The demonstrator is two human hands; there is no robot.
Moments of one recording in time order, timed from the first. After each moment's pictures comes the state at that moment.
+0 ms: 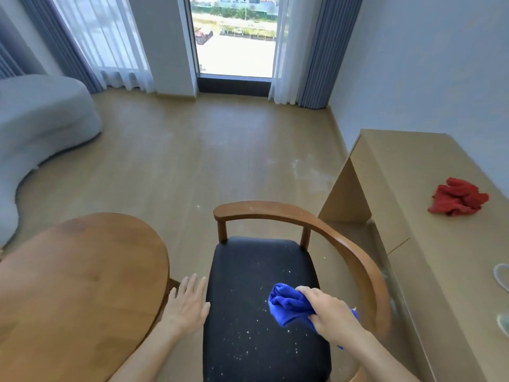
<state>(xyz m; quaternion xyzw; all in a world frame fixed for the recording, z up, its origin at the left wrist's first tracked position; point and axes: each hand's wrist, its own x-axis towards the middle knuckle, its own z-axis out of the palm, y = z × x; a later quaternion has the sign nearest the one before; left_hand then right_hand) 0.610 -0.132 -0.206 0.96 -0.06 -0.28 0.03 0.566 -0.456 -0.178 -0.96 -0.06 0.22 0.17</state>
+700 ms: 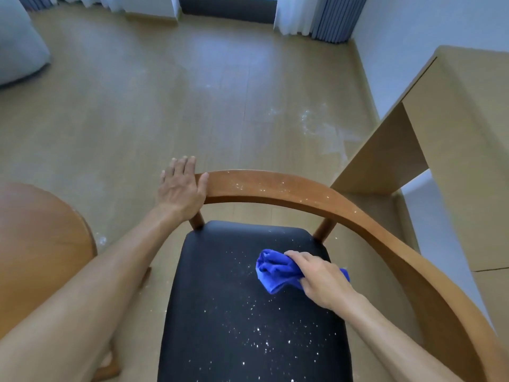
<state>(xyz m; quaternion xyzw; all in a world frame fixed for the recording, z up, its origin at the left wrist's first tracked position) 0.914 -0.209 -0.336 0.98 0.02 -0.08 0.16 0.760 -0.491 -0.384 -0.96 -0.10 0.21 0.15</state>
